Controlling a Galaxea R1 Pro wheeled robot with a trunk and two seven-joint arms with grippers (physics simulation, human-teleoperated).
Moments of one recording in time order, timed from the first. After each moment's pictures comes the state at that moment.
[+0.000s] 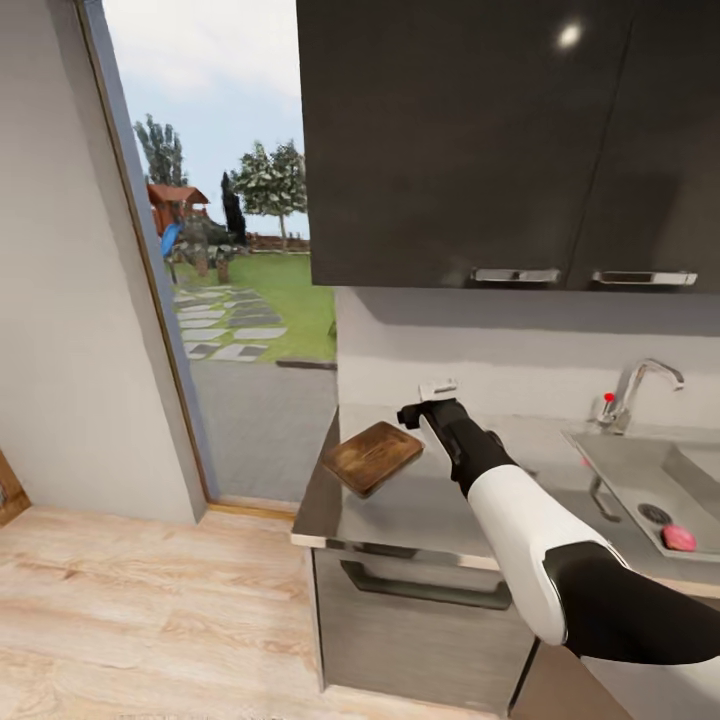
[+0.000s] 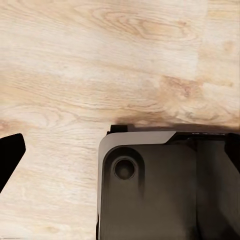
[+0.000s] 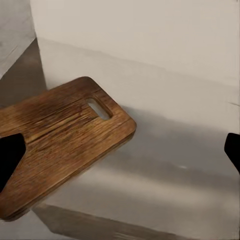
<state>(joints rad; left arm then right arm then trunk) 0.00 0.02 0.01 -0.36 0.03 -0.06 0.00 -1.13 0.17 0.10 -0.53 0.07 0.55 -0.16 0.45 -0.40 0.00</state>
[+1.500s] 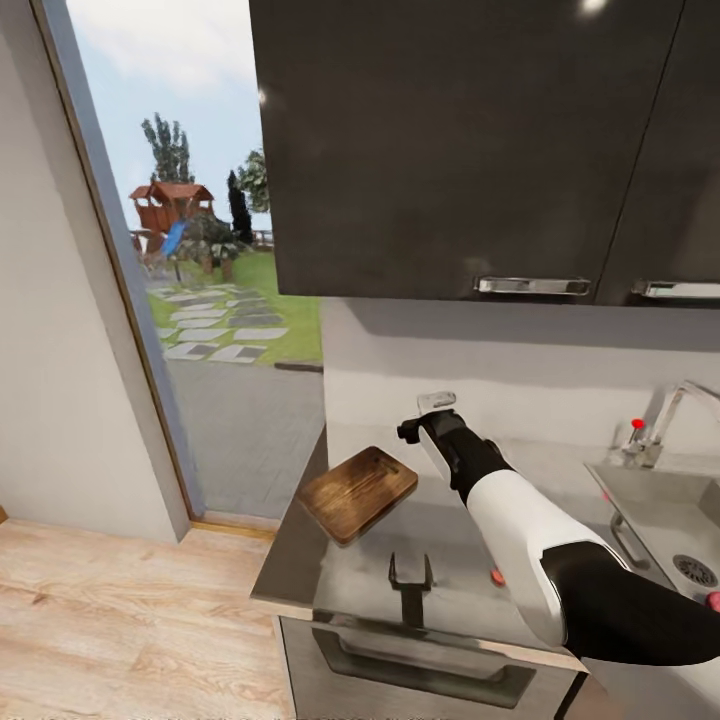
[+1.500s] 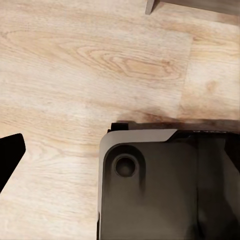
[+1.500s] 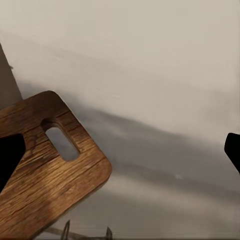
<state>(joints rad) 0.00 0.02 0.01 -0.36 0.03 -0.06 0.00 -1.12 0.17 0.10 -0.45 0.07 0.55 -0.16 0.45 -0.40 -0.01</state>
